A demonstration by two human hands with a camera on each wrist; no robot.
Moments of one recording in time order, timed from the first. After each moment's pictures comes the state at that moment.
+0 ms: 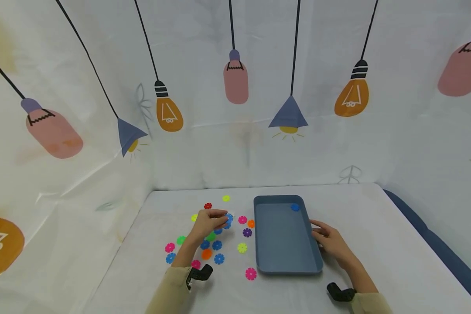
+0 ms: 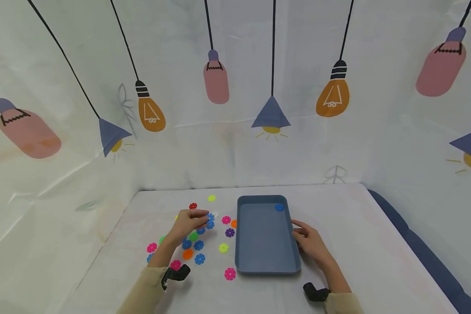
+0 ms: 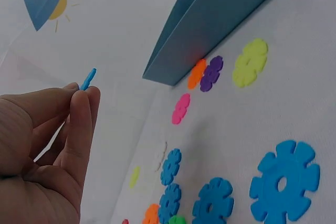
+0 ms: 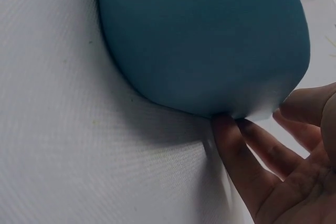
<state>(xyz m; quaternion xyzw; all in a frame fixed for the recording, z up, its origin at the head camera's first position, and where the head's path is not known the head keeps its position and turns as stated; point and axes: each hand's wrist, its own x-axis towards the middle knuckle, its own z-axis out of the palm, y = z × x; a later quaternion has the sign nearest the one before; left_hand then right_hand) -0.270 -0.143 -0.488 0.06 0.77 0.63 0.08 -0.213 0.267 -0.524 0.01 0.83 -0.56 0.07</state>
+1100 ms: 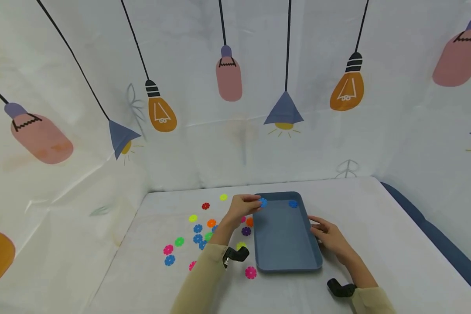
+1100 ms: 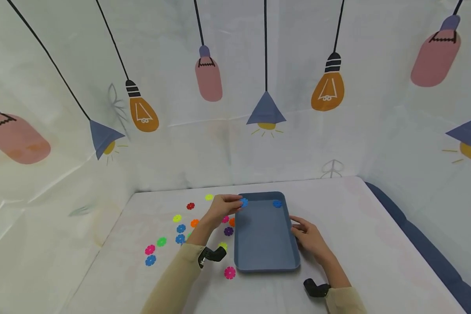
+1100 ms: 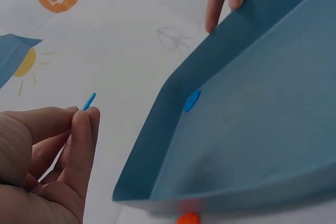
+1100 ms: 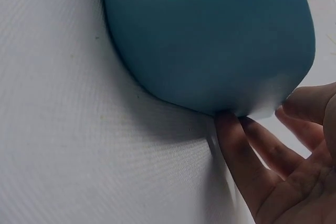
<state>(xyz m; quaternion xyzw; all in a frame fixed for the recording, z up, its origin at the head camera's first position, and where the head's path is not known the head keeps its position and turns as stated) -0.307 -0.030 -0.472 0.07 0.68 0.72 0.14 -0.217 0.270 -0.532 0.01 0.83 -0.55 0.06</state>
